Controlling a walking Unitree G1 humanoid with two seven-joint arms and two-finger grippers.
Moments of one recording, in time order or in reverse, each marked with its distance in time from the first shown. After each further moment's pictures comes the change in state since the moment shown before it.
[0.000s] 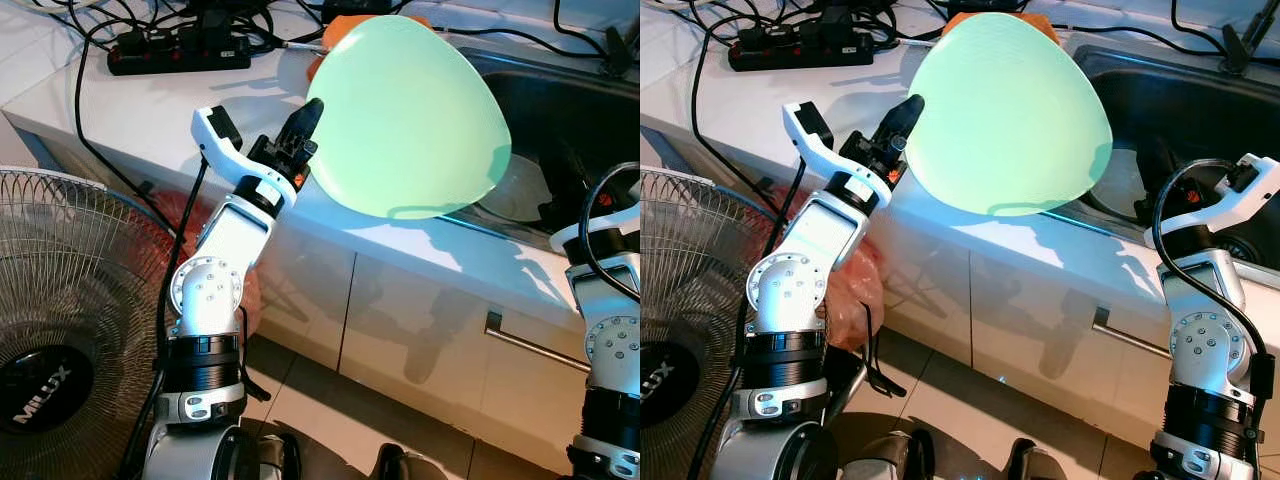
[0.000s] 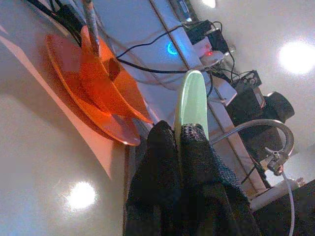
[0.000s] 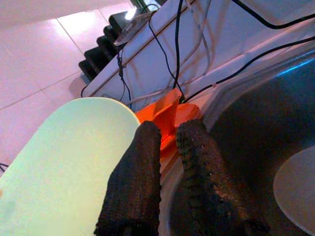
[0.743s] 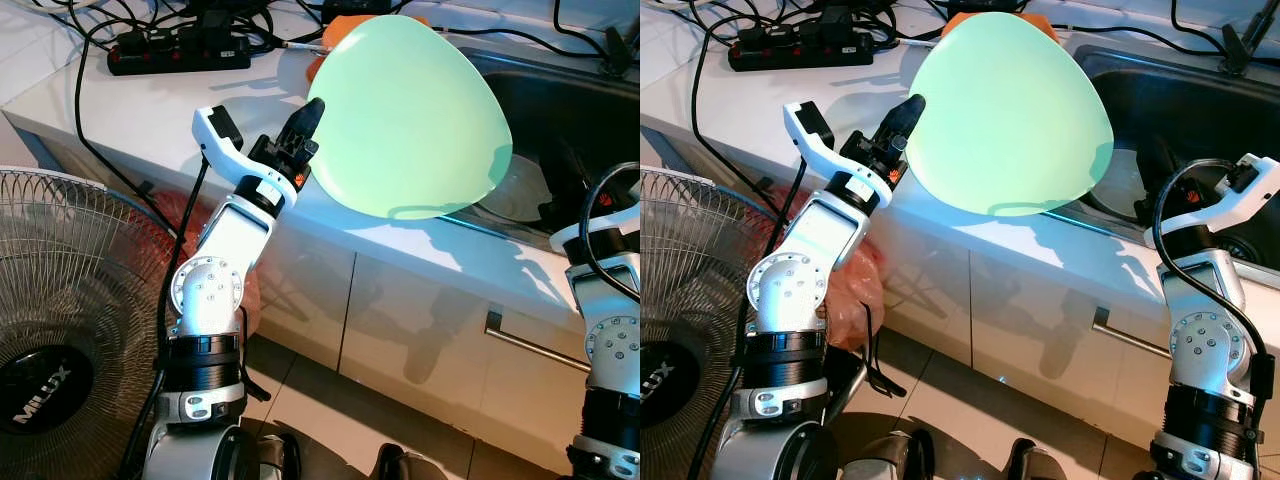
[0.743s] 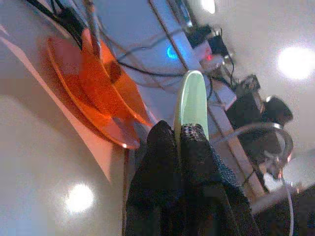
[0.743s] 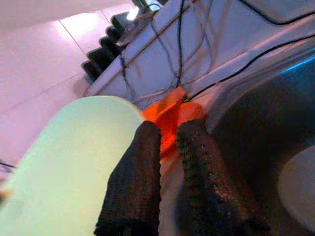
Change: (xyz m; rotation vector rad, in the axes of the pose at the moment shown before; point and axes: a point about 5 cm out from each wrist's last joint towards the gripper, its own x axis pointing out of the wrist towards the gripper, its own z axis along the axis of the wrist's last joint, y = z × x) left arm 0.003 0.004 0.001 -0.019 -0.032 0.007; right arm 0.000 0.007 -0.005 0.052 -0.003 0.026
